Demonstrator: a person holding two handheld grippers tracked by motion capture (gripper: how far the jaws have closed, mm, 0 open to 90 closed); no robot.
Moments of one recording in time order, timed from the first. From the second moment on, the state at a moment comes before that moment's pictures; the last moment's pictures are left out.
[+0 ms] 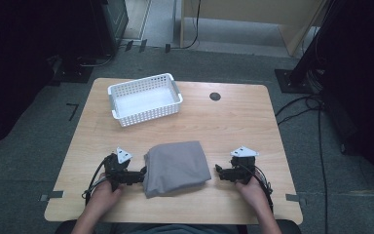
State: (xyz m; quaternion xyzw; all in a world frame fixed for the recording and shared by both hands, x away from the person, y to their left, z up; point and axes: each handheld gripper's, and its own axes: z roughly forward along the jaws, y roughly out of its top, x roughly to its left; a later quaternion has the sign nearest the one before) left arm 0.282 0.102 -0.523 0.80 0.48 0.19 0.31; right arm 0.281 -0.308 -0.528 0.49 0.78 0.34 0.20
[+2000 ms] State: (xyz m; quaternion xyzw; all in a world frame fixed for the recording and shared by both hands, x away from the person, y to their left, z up) left arm 0.282 0.101 -0.523 0.80 0.48 0.20 0.31; right arm 0.392 -0.281 -0.462 0.47 0.79 0.40 0.04
